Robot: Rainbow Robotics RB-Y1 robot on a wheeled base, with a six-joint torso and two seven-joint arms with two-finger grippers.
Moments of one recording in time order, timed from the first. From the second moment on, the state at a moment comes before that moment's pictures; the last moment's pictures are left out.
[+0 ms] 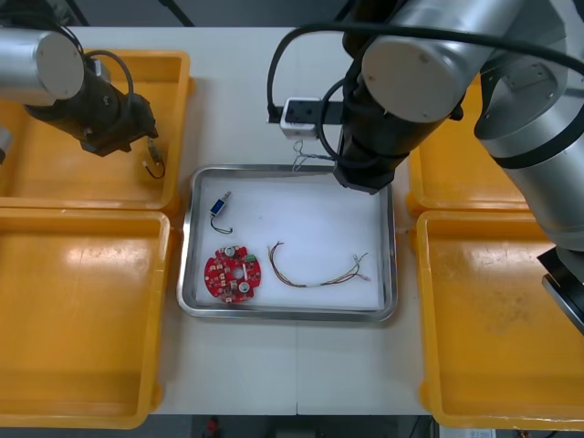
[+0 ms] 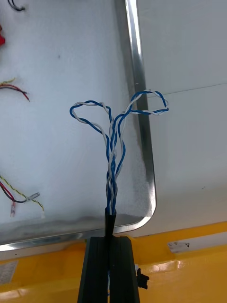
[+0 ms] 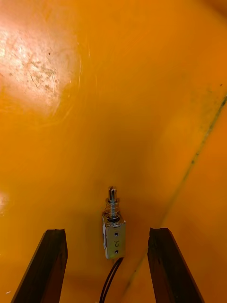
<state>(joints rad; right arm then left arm) -0.98 -0.46 0.48 -1.85 -0.70 1.92 2.01 -0.83 0.64 -0.17 -1.20 0.73 1.33 -0.96</state>
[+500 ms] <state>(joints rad) -0.92 -0.46 0.71 -1.78 -0.57 1.68 2.02 -0.83 0.64 -0.22 -1.11 0.75 1.25 -0.96</state>
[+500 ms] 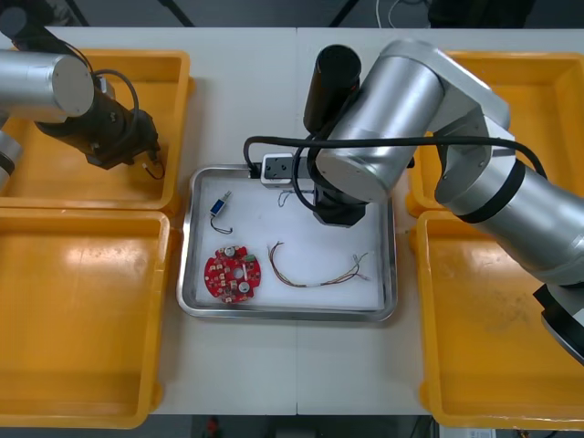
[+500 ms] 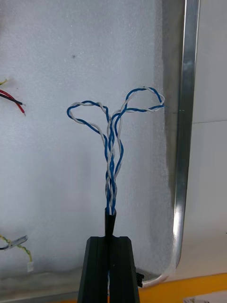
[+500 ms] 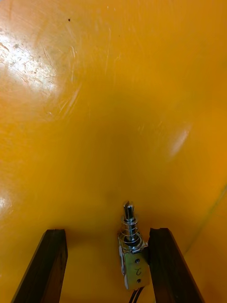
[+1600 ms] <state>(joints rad) -0.91 -0.45 0.79 -1.63 -0.60 1.61 2.02 -0.83 0.64 -0.23 -1.11 0.76 1.21 -0.96</state>
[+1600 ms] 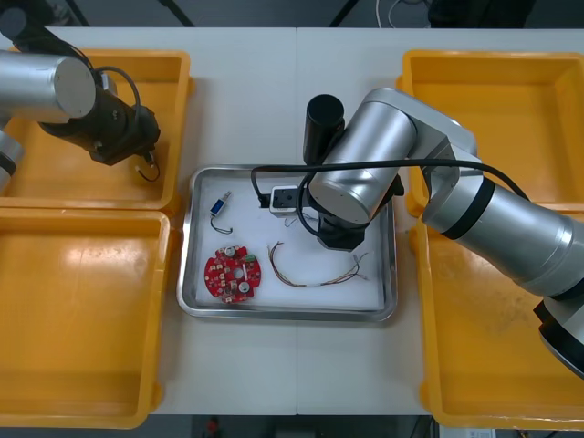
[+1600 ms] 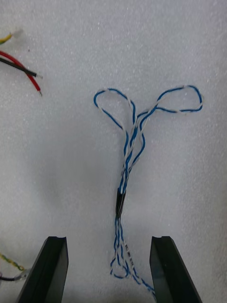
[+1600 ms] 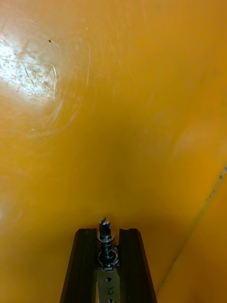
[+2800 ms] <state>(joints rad) -0.75 -0.52 0.25 -2.02 -0.57 1.92 1.64 -0.83 0.66 -0.20 -1.73 0.77 1.77 -0.88</state>
